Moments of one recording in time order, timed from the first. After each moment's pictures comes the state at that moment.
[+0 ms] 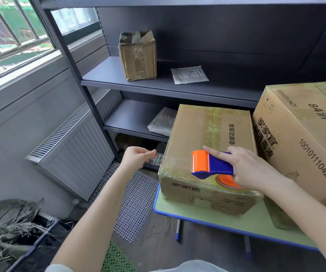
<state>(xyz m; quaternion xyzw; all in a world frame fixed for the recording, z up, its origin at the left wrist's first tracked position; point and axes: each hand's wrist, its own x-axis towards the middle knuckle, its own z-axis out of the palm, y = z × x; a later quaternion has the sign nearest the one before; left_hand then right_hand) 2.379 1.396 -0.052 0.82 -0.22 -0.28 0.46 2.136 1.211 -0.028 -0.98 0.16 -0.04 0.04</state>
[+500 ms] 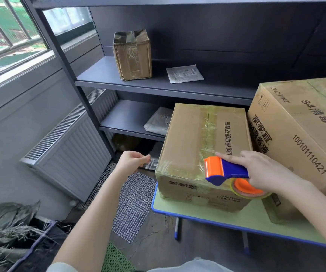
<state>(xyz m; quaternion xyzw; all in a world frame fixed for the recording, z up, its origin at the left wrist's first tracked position) 2.391 1.404 -0.075 0.82 -0.22 -0.31 0.43 2.102 1.190 -0.031 -0.98 0.20 0.02 0.06</state>
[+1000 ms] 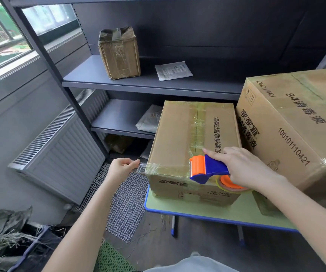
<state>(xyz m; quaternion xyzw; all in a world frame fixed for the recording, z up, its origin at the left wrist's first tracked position) 2.381 1.409 -0.101 0.84 -0.24 -0.26 0.42 2.111 1.206 -0.034 -0.97 0.23 0.02 0.01</state>
